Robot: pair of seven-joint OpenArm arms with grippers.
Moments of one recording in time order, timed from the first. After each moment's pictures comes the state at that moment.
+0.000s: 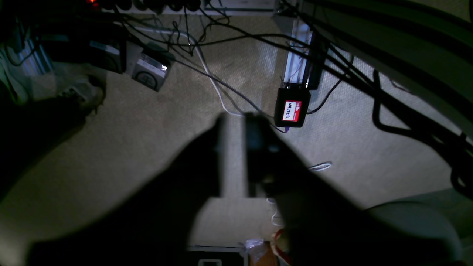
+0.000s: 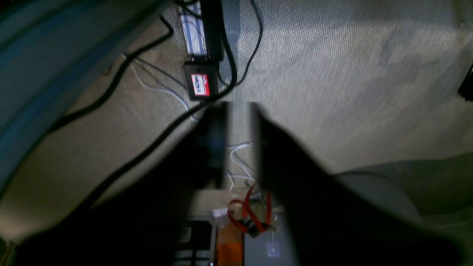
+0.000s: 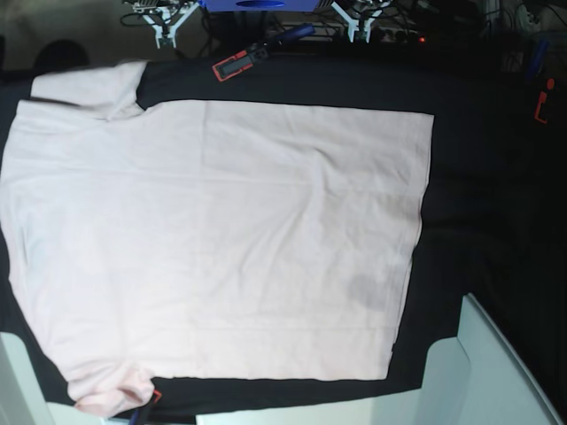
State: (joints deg) left arm 7.7 -1.7 -6.9 6.9 4.9 -0.3 -4.3; right arm -4.0 -0.8 2.7 3.1 -2.2 0.3 -1.5
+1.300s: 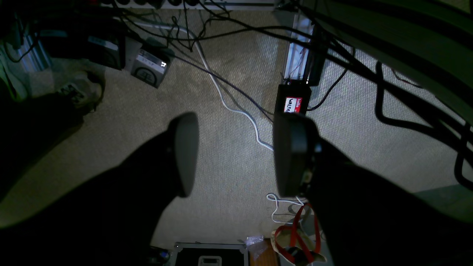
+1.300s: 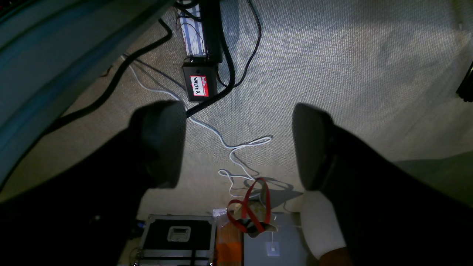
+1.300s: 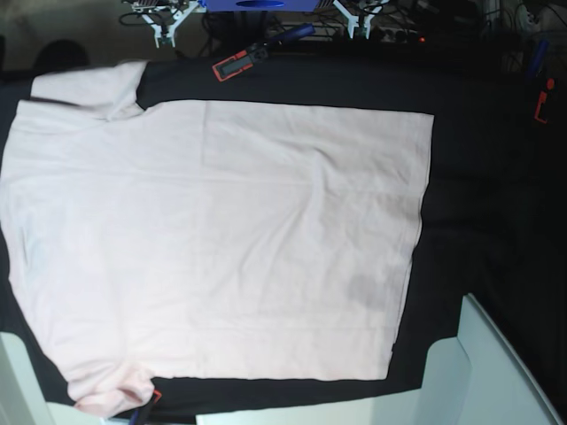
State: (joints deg) left arm 8.5 -1.7 -6.9 6.9 4.9 -0.3 -4.3; right arm -4.2 -0.6 2.7 3.1 -2.1 0.3 -1.4
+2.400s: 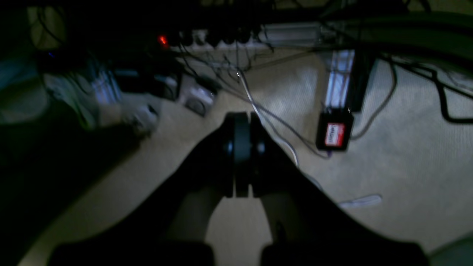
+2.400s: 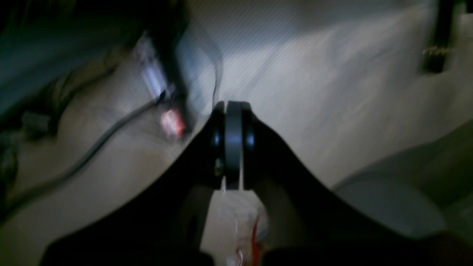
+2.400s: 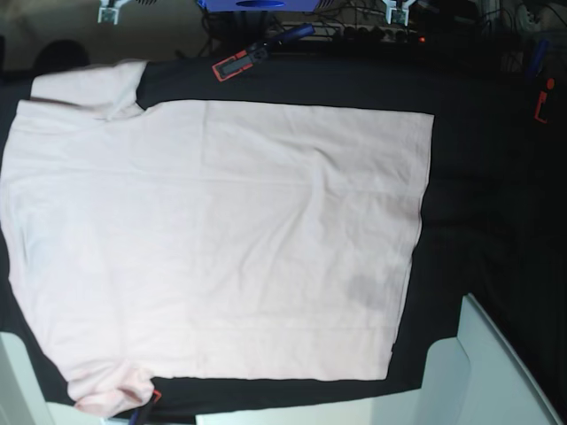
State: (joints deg) left arm 29.9 -6.1 -7.1 42.2 5.0 -0.3 -3.8; right arm -30.3 0.4 16.9 45.7 -2.1 0.3 -2.7
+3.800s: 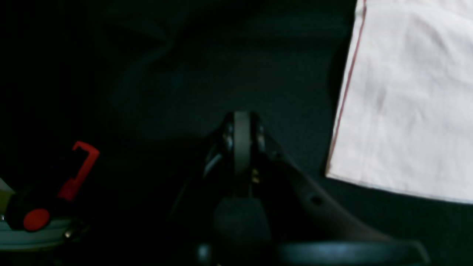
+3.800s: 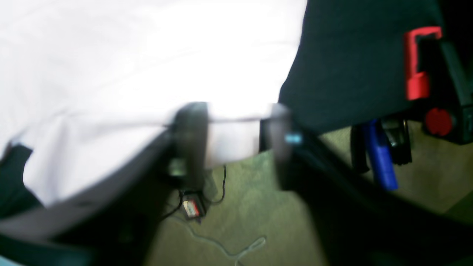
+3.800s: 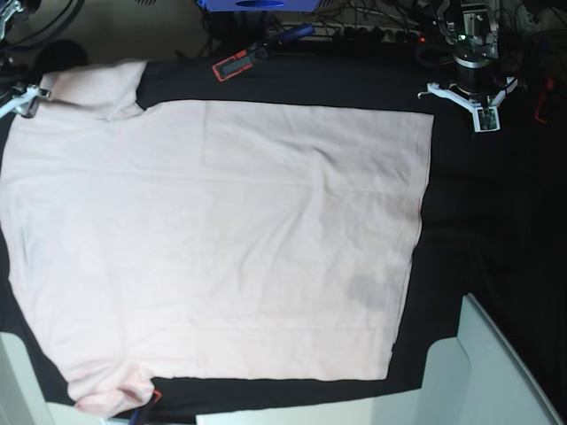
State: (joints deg) left arm 29.1 -6.3 -22.1 81.4 5.1 -0.6 -2.7; right arm -15.5 0.0 55.1 93.0 6.4 38.6 -53.0
